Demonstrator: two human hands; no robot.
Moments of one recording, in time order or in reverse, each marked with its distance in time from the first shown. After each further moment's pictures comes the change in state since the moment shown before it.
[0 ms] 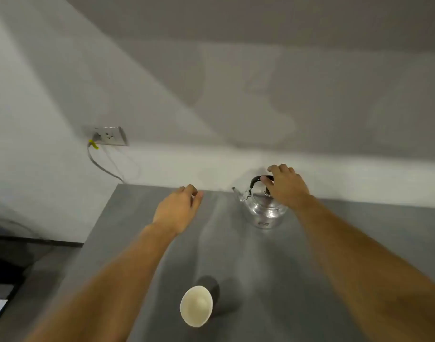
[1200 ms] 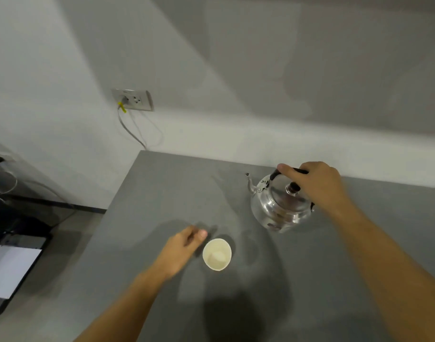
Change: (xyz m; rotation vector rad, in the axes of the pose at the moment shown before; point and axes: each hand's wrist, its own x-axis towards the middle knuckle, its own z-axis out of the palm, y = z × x) left_hand -0.174 -0.082 0.063 -0.575 -0.281 -0.257; right_hand -0.123 -0.054 -0.068 0.350 -0.006 0.203
